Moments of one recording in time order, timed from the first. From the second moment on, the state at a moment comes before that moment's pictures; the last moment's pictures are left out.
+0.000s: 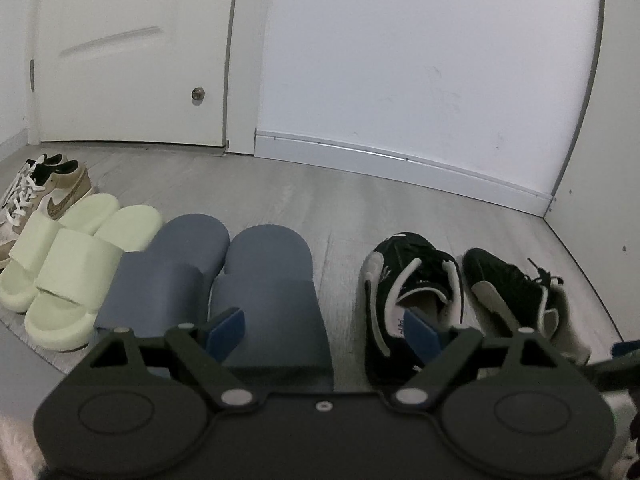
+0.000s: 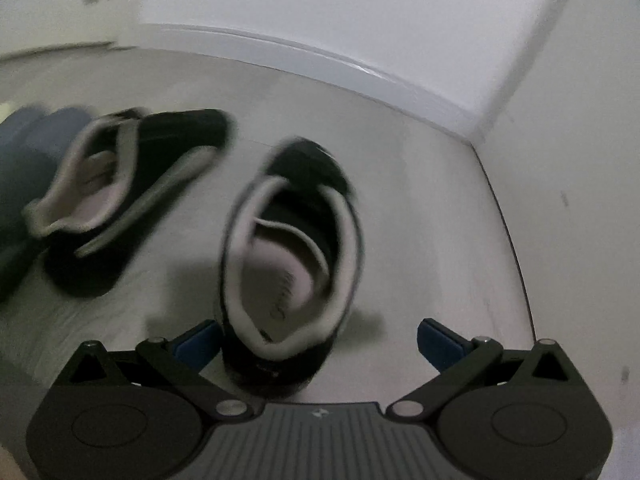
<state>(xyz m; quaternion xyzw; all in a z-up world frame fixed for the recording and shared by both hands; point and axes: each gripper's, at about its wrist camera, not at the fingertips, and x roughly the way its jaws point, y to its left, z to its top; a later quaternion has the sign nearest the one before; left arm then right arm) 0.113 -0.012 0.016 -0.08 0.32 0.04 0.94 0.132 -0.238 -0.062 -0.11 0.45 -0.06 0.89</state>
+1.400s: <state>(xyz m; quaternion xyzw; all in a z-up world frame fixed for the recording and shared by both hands) 0.152 -0.007 -0.005 -0.14 0.35 0.03 0.93 0.166 -0.333 -0.062 0.31 0.27 -0.15 0.90</state>
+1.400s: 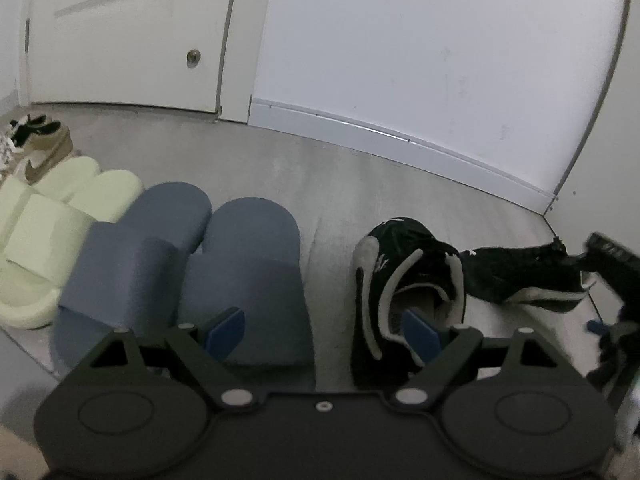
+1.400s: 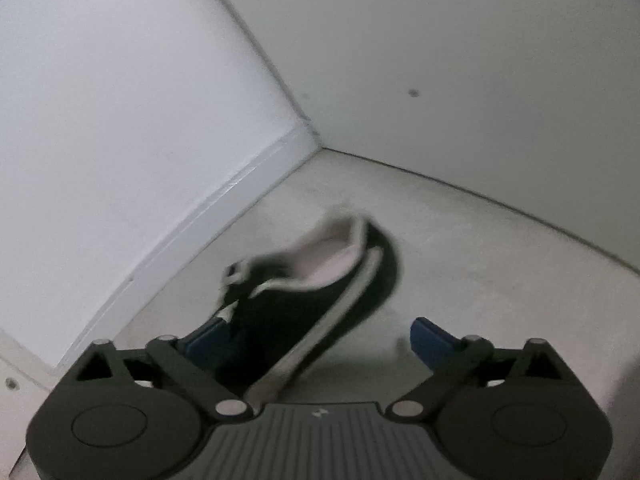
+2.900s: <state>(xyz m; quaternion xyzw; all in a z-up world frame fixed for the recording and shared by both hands) 0.171 -0.023 -0.013 -0.12 0.32 0.01 0.94 0.171 -0.327 -0.052 0.19 0.31 -0.32 0.87</state>
